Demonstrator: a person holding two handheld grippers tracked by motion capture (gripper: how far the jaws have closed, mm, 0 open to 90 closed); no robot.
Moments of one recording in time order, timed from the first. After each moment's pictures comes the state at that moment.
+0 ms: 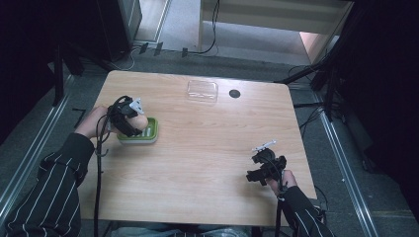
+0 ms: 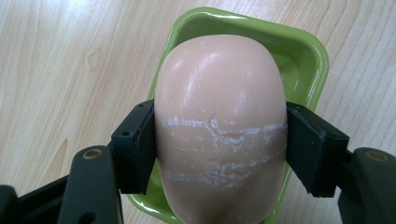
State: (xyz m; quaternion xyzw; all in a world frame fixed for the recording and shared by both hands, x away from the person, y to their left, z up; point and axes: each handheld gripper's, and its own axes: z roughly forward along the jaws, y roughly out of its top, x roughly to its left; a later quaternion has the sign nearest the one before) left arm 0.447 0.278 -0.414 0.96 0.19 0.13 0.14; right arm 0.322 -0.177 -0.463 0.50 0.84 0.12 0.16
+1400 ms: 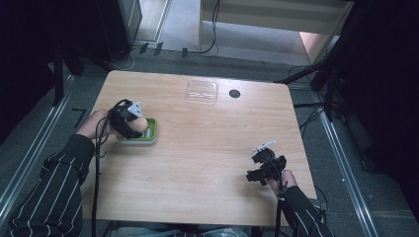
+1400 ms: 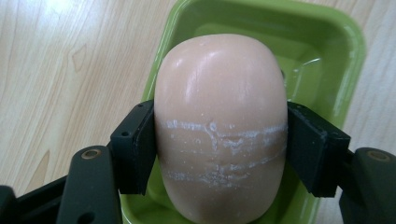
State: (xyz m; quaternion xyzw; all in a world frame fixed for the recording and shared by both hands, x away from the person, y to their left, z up) left arm 0.453 0.288 -0.436 0.97 0.17 0.12 0.15; right arm 0.323 -0.177 -0.462 0.50 0.84 0.12 0.16
